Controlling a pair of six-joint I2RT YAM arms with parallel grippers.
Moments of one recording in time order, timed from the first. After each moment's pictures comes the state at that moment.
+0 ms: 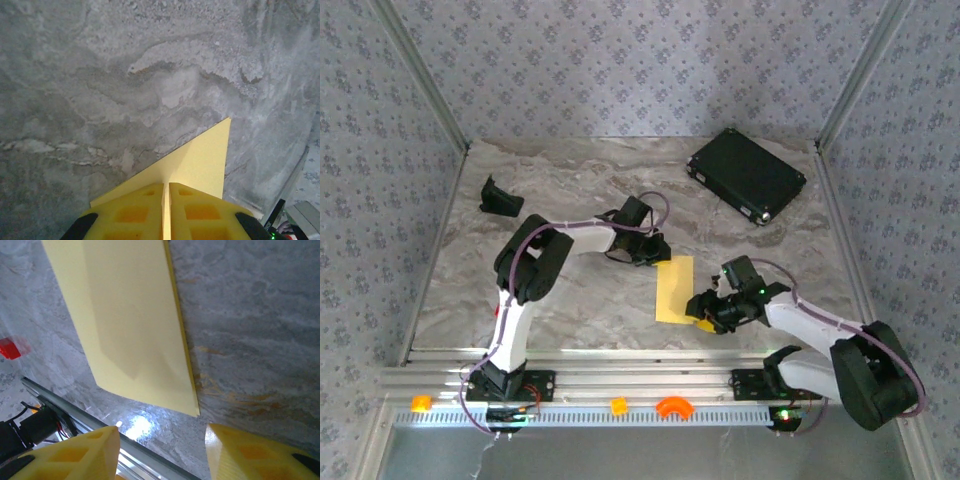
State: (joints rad) left arm -0.69 2.12 1.32 -0.18 0.60 -0.77; right arm 0.46 1.15 0.38 -0.35 -0.61 0.88
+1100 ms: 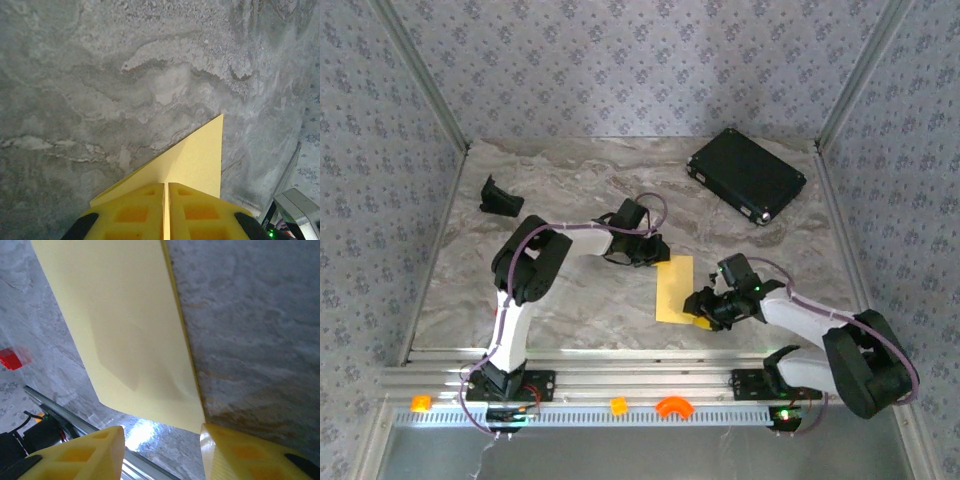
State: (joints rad) left arm -0.68 2.11 1.27 -0.10 0.62 -0.77; right arm 0.48 1.21 0.40 -0.29 -0.60 0.92
